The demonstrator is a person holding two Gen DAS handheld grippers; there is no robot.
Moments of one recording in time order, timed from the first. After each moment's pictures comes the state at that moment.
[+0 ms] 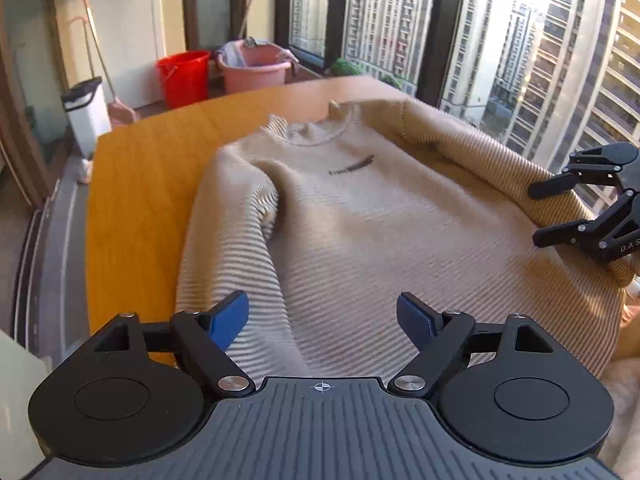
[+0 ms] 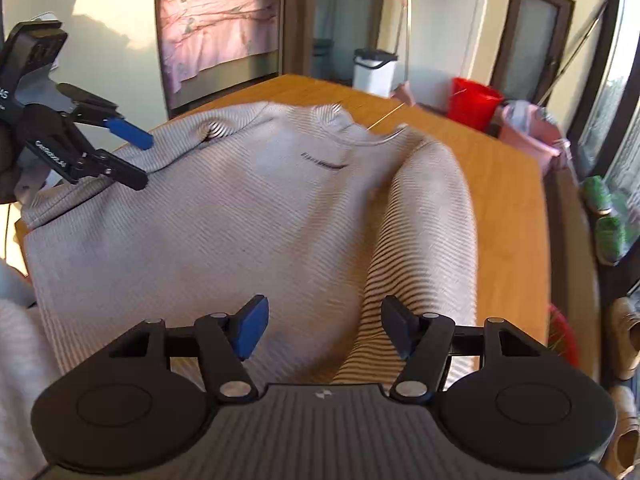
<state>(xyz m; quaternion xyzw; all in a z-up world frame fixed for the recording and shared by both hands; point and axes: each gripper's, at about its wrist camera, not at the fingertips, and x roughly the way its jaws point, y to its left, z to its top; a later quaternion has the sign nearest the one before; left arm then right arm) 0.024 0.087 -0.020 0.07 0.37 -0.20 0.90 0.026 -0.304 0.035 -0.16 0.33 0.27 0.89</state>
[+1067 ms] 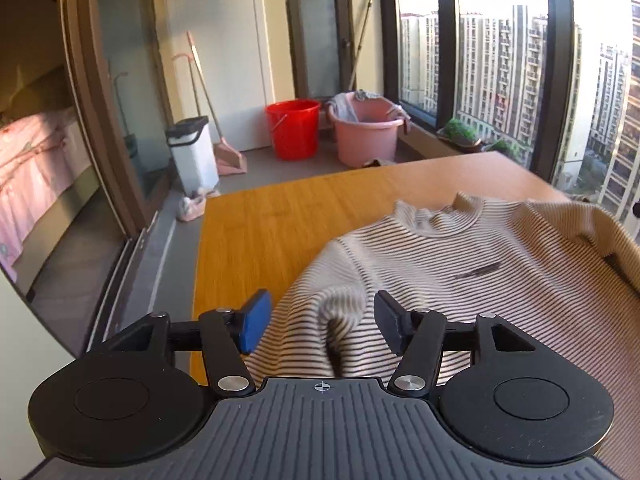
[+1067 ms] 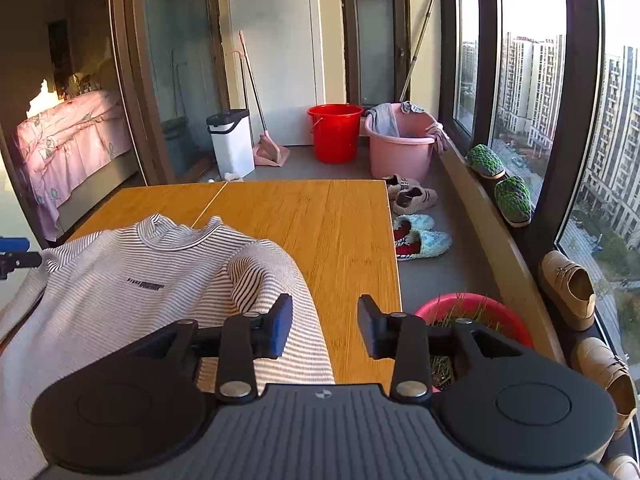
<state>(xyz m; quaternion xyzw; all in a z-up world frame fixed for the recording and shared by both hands) 0.091 0.081 0.021 0.05 0.31 -0.08 0.95 0.113 -0.382 0.049 -0.01 0.32 0.13 0.94</state>
